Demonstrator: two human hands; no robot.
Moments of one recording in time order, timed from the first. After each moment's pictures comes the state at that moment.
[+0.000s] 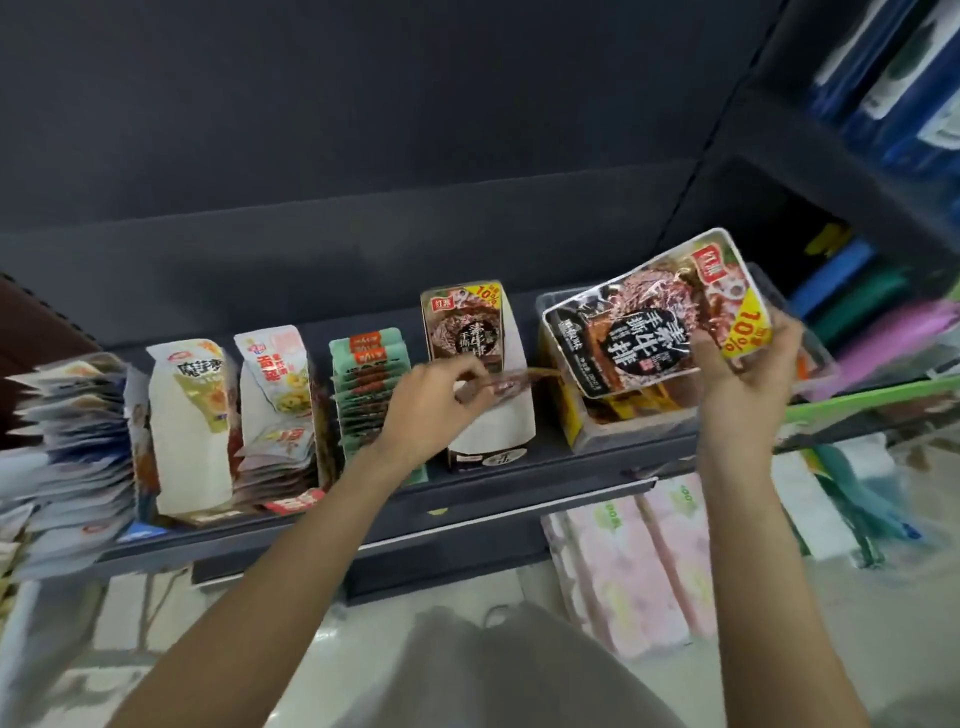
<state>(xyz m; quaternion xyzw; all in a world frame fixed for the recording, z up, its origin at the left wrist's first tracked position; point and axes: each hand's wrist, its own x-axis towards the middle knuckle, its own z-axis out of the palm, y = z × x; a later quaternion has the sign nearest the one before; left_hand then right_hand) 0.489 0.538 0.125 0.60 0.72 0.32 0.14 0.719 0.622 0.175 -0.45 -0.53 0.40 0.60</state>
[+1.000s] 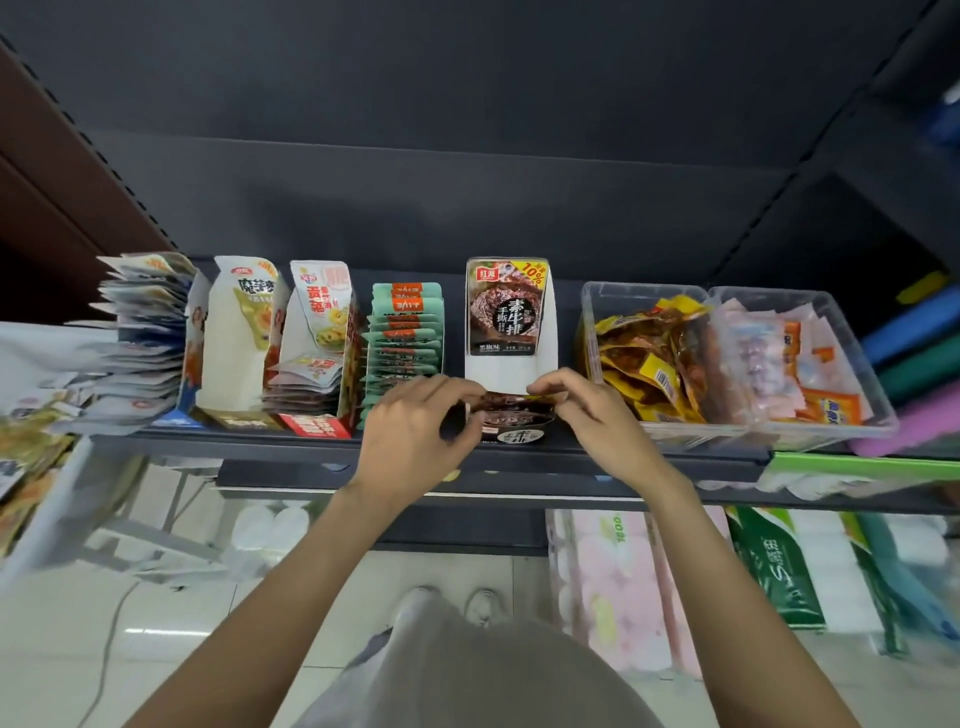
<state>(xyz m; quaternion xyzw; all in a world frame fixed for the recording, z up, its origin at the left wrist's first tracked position) 0.528 0.461 0.113 0.56 0.76 0.33 -0.06 0.683 0.620 0.109 -0.27 -0.85 0.44 0.09</state>
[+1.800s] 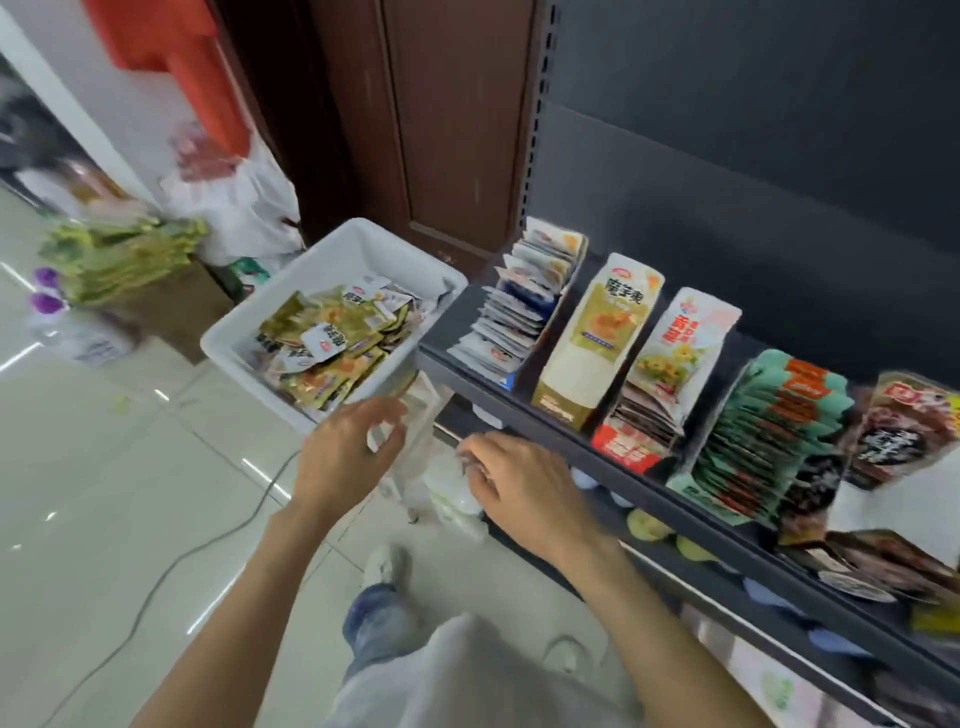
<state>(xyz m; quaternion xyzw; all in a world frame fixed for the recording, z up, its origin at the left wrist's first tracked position) 0.362 0.144 0.072 0.17 0.95 0.27 0.01 0.449 0.338 0.098 0.08 -0.97 0.23 0.00</state>
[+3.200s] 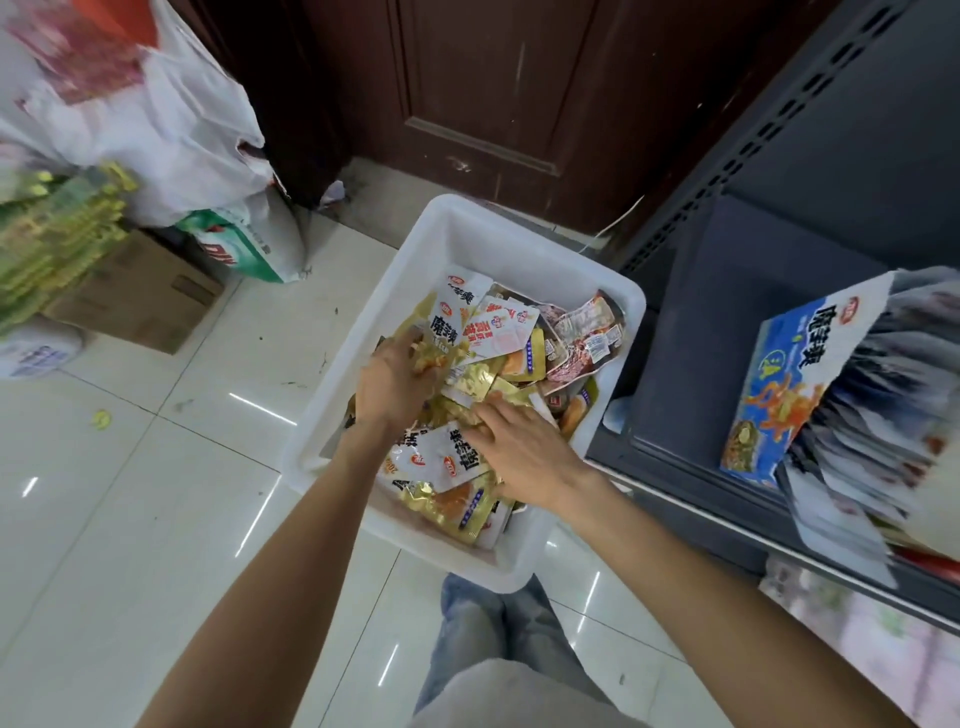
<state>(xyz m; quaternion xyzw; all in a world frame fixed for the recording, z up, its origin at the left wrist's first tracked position) 0.020 0.060 -0.067 0.12 0.93 0.28 0.19 0.142 0.191 -0.052 0.13 -0.96 0.02 -0.25</state>
